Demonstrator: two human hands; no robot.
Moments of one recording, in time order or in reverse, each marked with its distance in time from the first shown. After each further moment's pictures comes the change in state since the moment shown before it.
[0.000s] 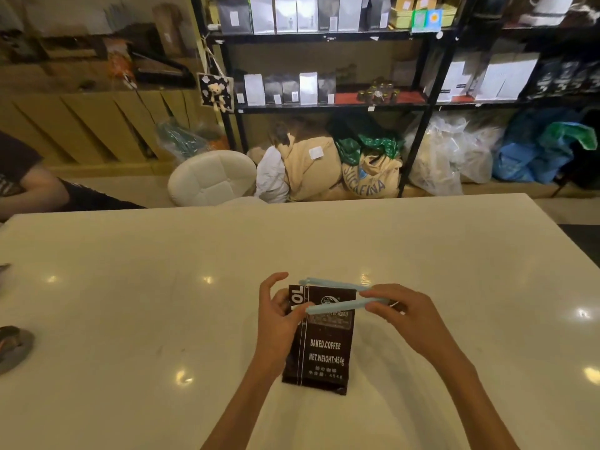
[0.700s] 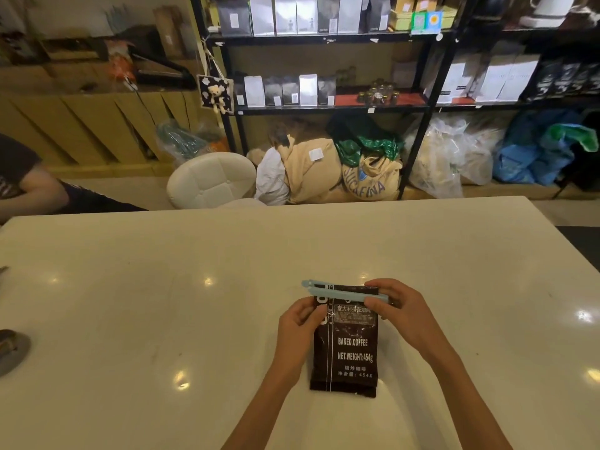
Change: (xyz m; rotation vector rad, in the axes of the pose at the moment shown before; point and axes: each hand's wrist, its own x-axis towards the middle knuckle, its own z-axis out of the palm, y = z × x) left_hand 0.000 -0.023 0.027 0.083 -0.073 -0.096; right_hand 0.016 0.015 0.000 0.217 0.000 0.198
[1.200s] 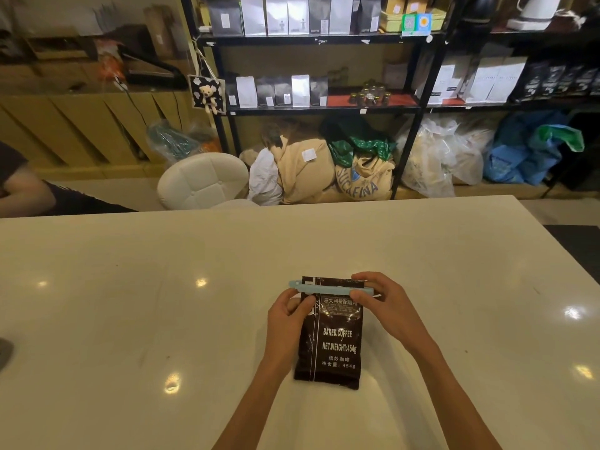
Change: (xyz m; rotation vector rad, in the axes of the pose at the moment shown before) left_hand 0.018 -0.003 0.004 -0.059 0.063 0.000; right_hand 0.016 0.007 0.005 -0.049 0.006 -0.024
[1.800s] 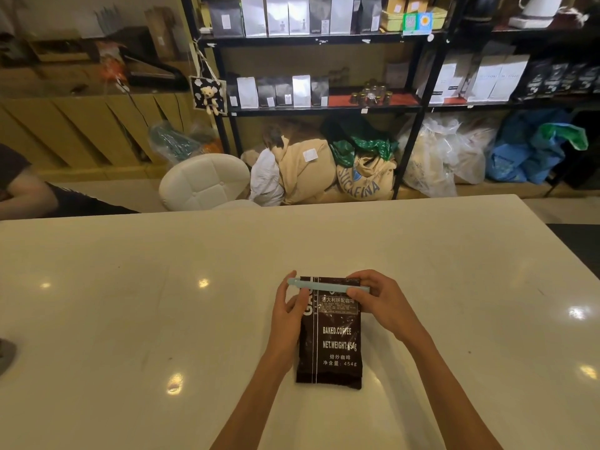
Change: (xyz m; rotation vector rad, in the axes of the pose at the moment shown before) left_hand 0.010 -0.003 -0.001 -0.141 -0.041 -0.078; right_hand 0.016 0.005 0.008 0.112 -0.074 0.035
